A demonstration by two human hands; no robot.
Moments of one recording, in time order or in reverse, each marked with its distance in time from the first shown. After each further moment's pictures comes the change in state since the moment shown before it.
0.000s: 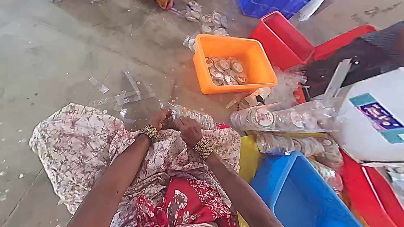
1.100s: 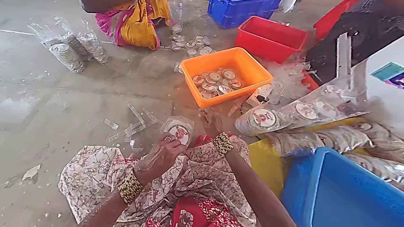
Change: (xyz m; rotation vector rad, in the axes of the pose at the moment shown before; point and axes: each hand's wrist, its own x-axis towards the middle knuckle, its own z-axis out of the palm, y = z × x) left_hand -0.156 0.039 0.023 1.469 -0.031 1.599; right_hand 0.010 0.095 -0.061 0.355 0.367 0.409
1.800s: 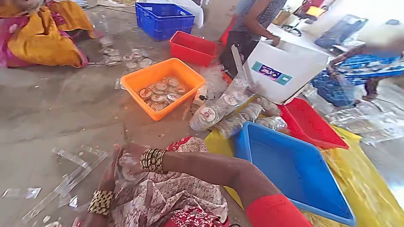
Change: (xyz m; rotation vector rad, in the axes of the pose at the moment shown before) left_hand 0.018 -0.072 0.064 -1.425 0.195 -0.964; right_hand 0.020 -0.119 0.018 -0.264 -0.864 -0.305
